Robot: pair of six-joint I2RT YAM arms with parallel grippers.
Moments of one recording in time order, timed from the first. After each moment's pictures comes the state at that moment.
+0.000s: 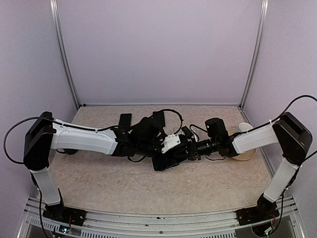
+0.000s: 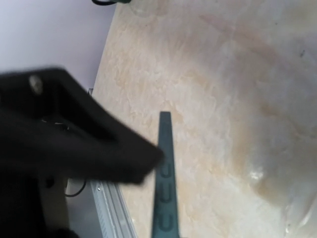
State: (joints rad) left arm -1.03 1.86 1.25 -0.07 0.10 0.39; right arm 0.63 1.71 0.78 0.39 -0.87 0.76
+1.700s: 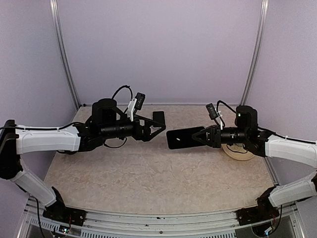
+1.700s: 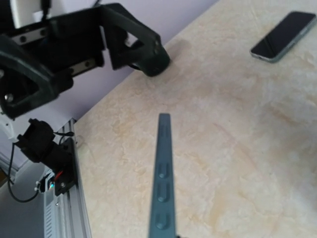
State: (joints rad) left arm -0.83 1.48 0.95 0.33 0.29 -0.36; right arm 0.53 1.21 0.69 0.22 -0.77 0.35
